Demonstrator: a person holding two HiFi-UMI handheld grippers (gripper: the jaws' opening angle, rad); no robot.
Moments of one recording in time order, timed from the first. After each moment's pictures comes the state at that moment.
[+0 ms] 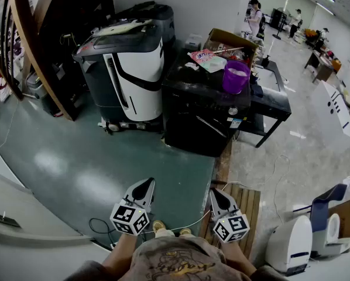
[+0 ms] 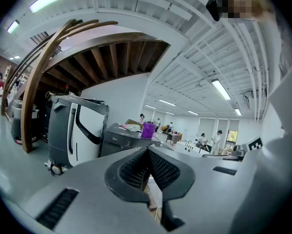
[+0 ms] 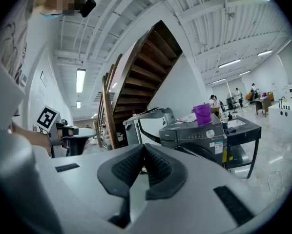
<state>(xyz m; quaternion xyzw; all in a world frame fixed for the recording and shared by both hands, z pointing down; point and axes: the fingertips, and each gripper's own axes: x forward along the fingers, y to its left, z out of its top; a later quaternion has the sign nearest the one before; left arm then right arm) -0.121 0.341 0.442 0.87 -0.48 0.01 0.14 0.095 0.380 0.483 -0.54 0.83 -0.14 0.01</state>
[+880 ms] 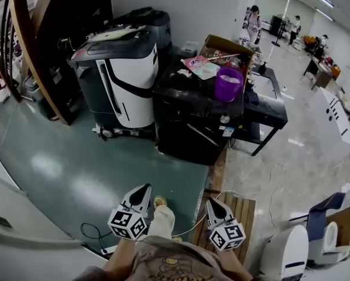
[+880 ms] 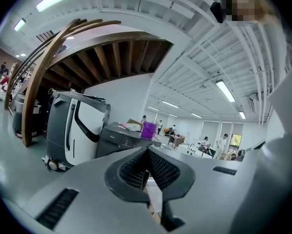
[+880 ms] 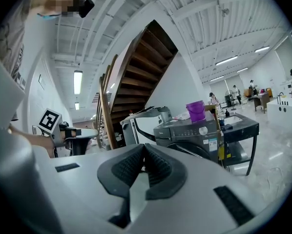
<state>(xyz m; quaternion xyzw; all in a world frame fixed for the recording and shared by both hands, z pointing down) -0.070 0.323 0.465 0.86 -0.49 -0.01 0.16 0.151 0.373 0.507 -0.54 0.83 -0.15 0.01</state>
